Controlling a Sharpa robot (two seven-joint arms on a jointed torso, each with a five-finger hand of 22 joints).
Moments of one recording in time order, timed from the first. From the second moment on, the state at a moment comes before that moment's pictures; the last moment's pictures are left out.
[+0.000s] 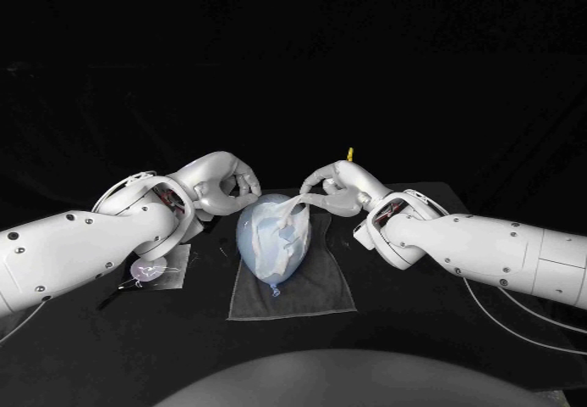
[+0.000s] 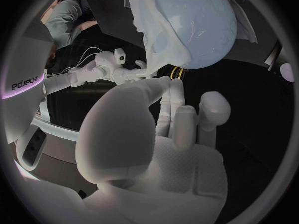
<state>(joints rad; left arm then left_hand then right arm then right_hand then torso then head) 1.14 -0.88 -0.02 1.57 -1.26 -0.36 0.06 1.42 -0.27 0.77 0.10 0.05 1.08 0.08 0.42 0.43 1.10 0.01 0.78 0.48 1.45 -0.05 1.48 1.19 0.12 1.25 0.05 1.27 1.02 1.08 -0.71 -0.11 1.47 -1.02 -0.63 0.22 1.26 0.02 0.47 -0.15 0.05 1.05 0.08 0.31 0.57 1.47 0.01 1.56 1.31 1.46 -0.05 1.57 1.31 0.14 1.28 0.05 0.86 1.07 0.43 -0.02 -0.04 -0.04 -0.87</state>
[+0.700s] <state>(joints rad) 1.14 -0.86 -0.03 1.53 -1.24 -0.29 -0.01 1.26 -0.29 0.51 0.14 0.05 0.84 0.17 0.35 0.48 0.92 0.10 0.66 0.41 1.33 0.02 1.40 0.96 0.15 1.09 0.11 1.09 0.74 1.10 -0.65 -0.11 1.38 -1.04 -0.57 0.19 1.26 0.02 0.47 -0.15 0.04 1.05 0.08 0.31 0.57 1.47 0.01 1.57 1.31 1.47 -0.05 1.57 1.31 0.14 1.28 0.05 0.85 1.07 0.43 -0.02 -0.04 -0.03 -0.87</state>
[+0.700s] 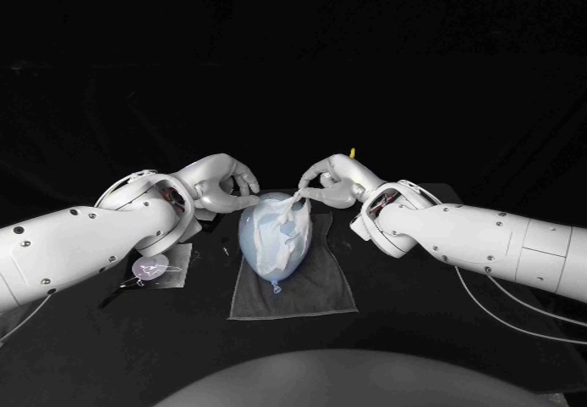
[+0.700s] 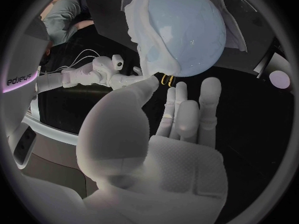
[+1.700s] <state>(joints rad) 1.14 -0.83 -0.04 1.54 -1.31 -0.27 -0.12 1.48 -0.13 -0.09 0.29 0.05 0.83 0.15 0.52 0.45 0.91 0.08 0.75 0.38 1.31 0.01 1.41 0.93 0.16 1.10 0.11 1.05 0.71 1.10 -0.66 -0.11 1.40 -1.05 -0.53 0.17 1.25 0.01 0.48 -0.15 0.04 1.05 0.08 0.31 0.57 1.47 0.01 1.57 1.31 1.47 -0.05 1.57 1.31 0.13 1.28 0.05 0.85 1.07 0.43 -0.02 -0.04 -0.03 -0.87</state>
